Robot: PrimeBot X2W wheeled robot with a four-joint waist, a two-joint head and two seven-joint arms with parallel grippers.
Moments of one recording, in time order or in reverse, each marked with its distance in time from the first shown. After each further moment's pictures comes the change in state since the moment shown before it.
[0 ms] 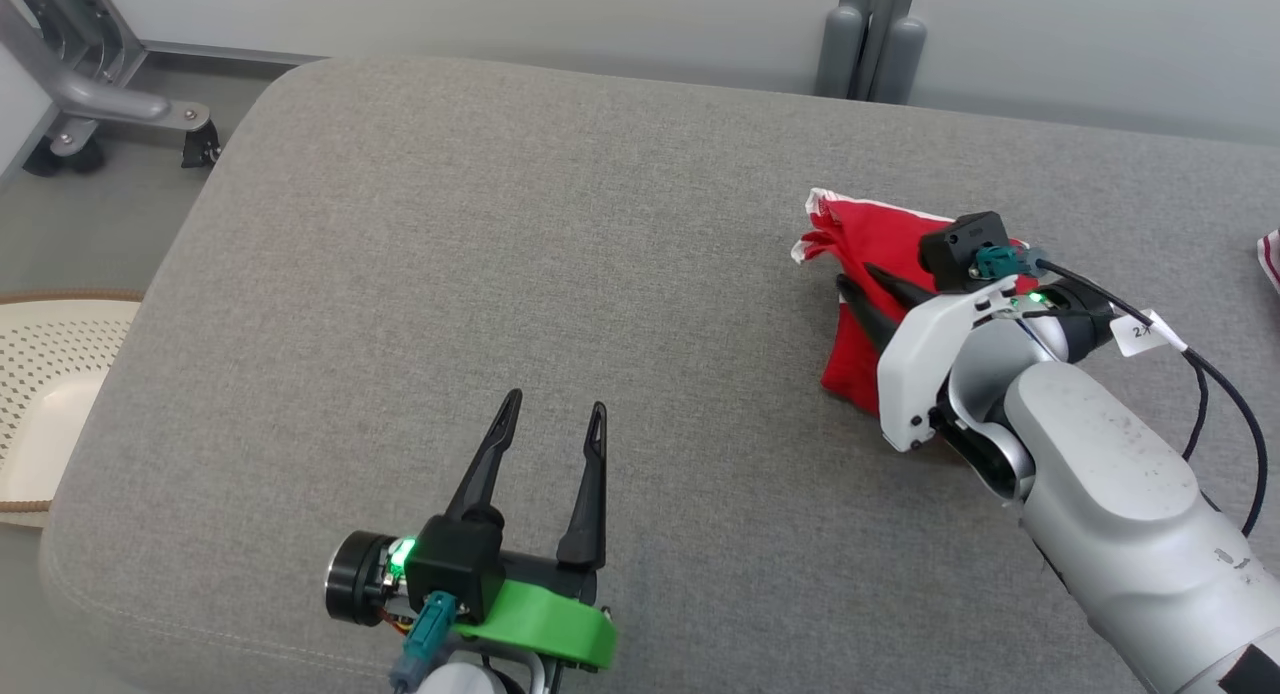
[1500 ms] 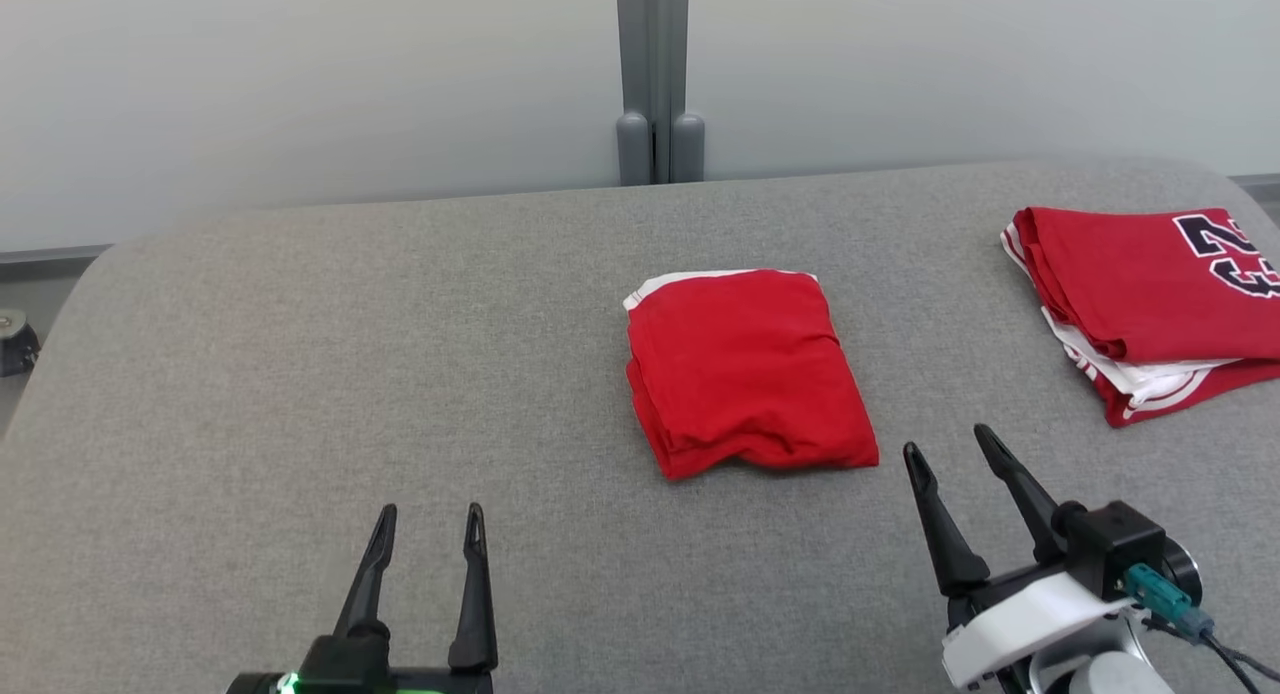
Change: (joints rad) left arm 0.247 0.000 0.223 -0.093 0.082 -0.031 0.000; right arm 0.637 0.101 -0.344 -0.428 -0.193 0.000 -0.396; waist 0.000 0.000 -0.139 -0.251
